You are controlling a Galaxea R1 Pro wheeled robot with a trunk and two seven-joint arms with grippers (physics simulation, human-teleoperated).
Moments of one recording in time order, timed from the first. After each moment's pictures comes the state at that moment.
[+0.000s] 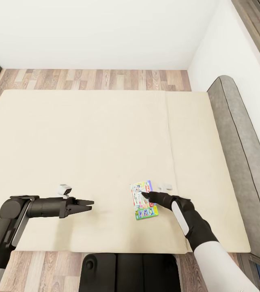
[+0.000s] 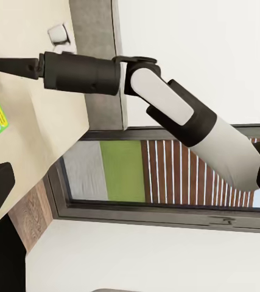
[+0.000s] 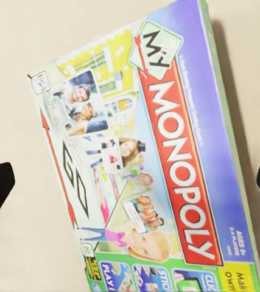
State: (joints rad) left arm -0.52 0.28 0.08 -1.43 0.10 1.02 -1.57; right arm -0.68 0.06 0.05 -0.93 -0.24 0.55 0.24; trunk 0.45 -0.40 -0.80
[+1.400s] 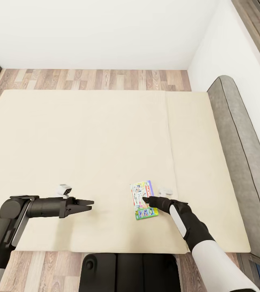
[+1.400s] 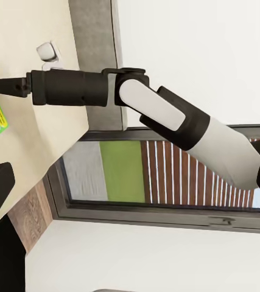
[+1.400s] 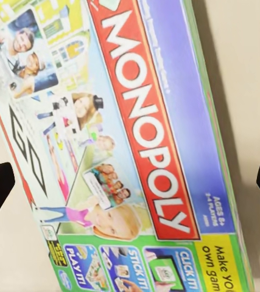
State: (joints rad) left arm -0.52 0.28 0.08 -1.43 0.10 1.02 -1.57; right arm -0.70 0.07 0.06 -0.81 -0.24 0.50 0.20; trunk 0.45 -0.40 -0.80
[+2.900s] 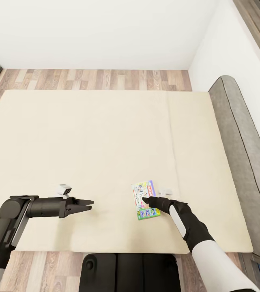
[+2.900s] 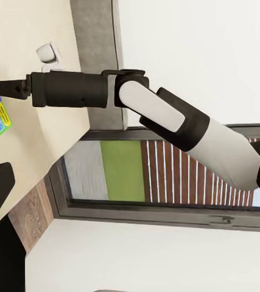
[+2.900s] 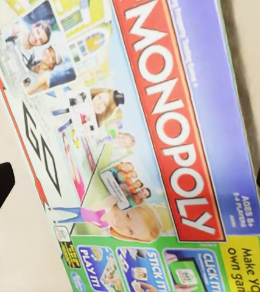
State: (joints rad) left arm -0.52 0.28 0.08 -1.43 0.11 1.02 -1.57; right arm -0.70 0.07 0.06 -0.80 -0.24 0.50 0.20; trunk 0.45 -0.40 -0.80
